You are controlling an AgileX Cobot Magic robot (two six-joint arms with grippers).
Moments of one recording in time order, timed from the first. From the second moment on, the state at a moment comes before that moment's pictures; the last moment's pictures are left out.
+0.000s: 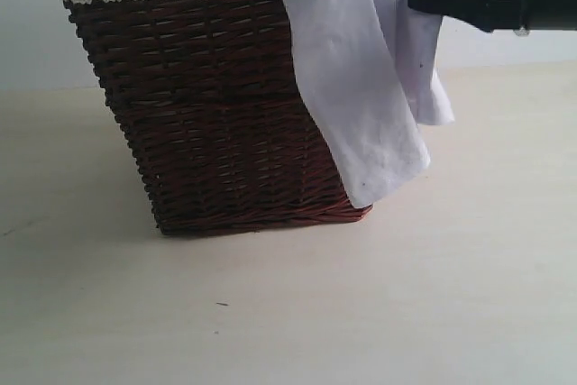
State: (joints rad) left arm 0.02 0.01 0.00 -0.19 0.37 0.10; right arm -0.07 1.53 -1.02 1.59 1.10 -1.78
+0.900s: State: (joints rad) left arm 0.02 0.01 0.00 -0.19 0.37 0.10; right arm -0.07 1.41 -1.81 1.69 0.74 -1.91
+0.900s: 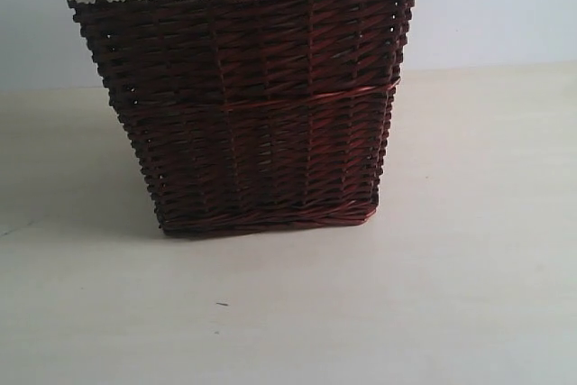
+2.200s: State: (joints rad) left arm 0.02 0.01 0.00 -0.19 0.37 0.10; right arm -0.07 1.22 -2.08 1.68 0.84 -1.38
